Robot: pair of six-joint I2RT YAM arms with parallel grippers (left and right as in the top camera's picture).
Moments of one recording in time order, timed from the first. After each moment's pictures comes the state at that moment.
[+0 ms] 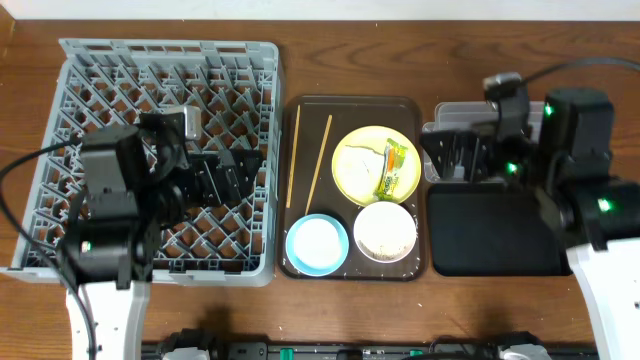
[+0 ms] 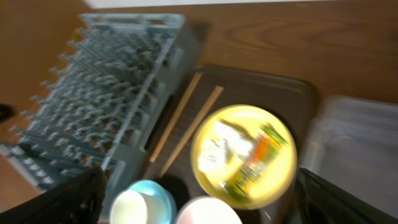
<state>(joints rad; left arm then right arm) 0.06 1.03 1.12 -0.85 0.61 -0.25 0.14 1.20 1.28 -0.77 -0.50 0.16</state>
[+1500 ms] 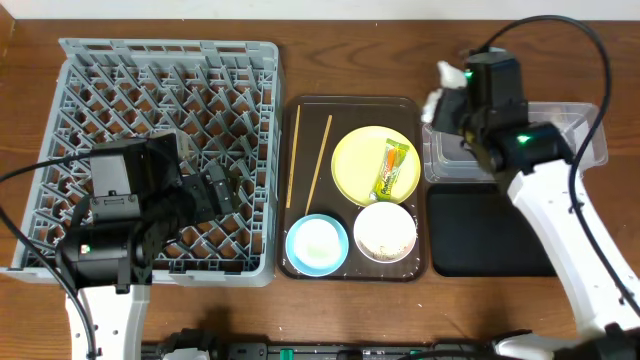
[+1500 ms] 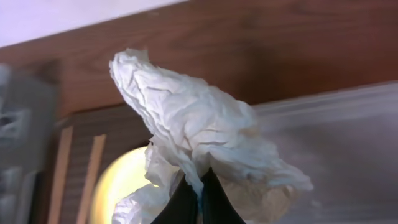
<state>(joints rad) 0.06 1.01 1.12 -1.06 0.30 -0.26 0.25 1.49 1.31 -0.62 0.14 0.44</state>
